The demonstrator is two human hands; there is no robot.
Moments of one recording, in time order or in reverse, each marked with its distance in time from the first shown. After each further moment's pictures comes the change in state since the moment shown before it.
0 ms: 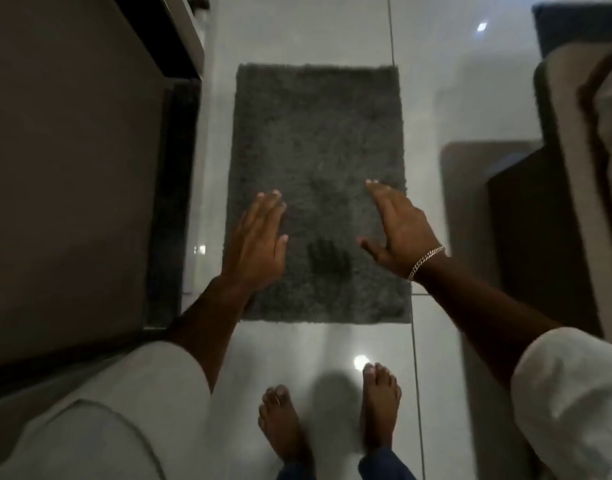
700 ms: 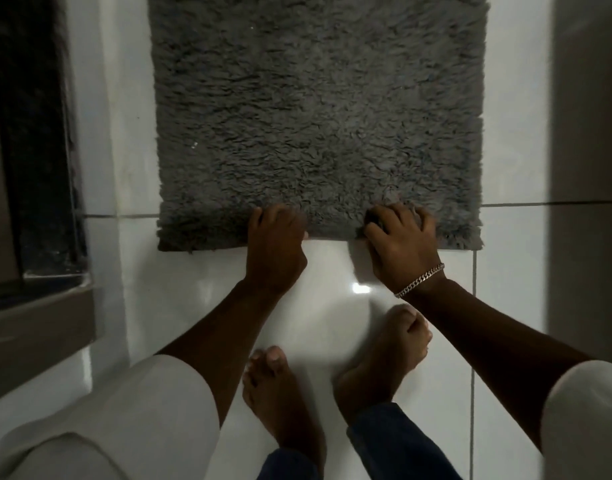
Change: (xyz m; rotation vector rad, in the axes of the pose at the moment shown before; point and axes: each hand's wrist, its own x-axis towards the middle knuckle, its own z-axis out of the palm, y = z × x) left_hand -0.101 -0.071 0.255 0.132 -0.228 -0.029; right_hand -0.099 0.070 0.285 -0.293 -0.006 -0.054
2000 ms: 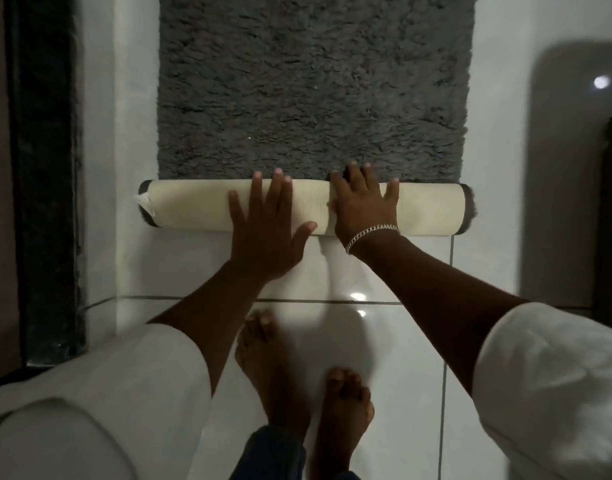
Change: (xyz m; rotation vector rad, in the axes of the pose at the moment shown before) left_hand 0.159 -0.010 -0.058 0.221 -0.091 -0.091; right_hand 0.219 0.038 -0.045 0.098 -0.268 0.175
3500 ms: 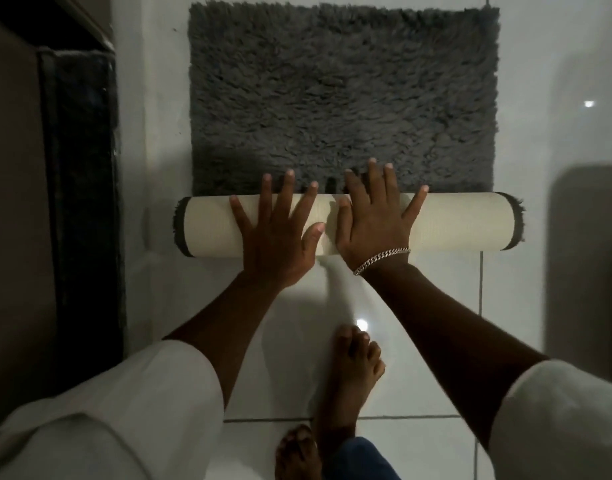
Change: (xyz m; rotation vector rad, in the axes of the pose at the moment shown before) left_hand 0.192 -0.069 -0.076 0.017 0.106 0.025; right_hand 0.169 -0.037 -0.093 0.080 0.294 0.188
